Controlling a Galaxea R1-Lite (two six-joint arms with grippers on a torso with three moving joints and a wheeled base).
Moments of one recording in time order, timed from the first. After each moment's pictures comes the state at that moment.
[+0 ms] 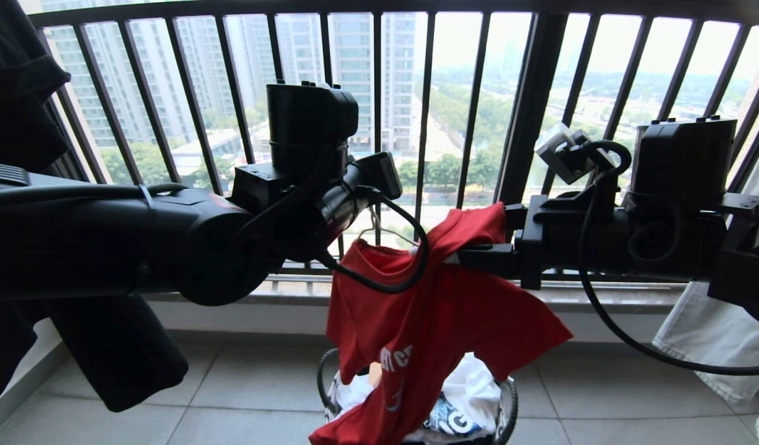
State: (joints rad) left arm -0.74 1.84 -1.40 -0.41 0.44 -0.42; right arm 0.42 1.62 -1.04 -0.38 0.62 -0.15
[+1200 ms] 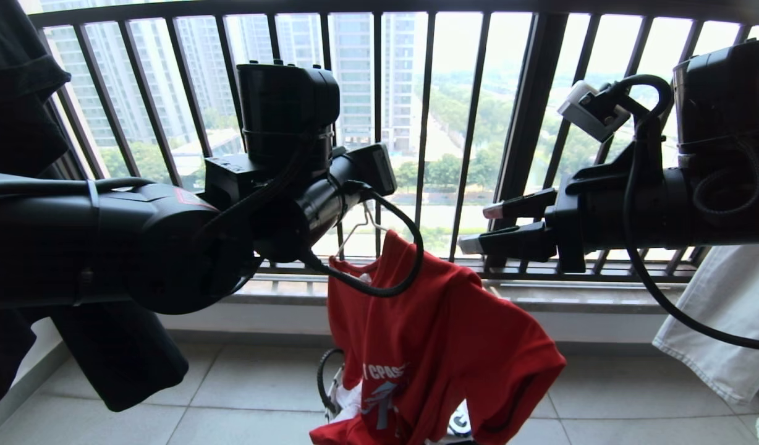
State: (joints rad) left arm -0.75 1.78 -1.36 -0.41 0.45 -0.38; right arm 0.45 1.54 -1.28 0.10 0.52 -0.14
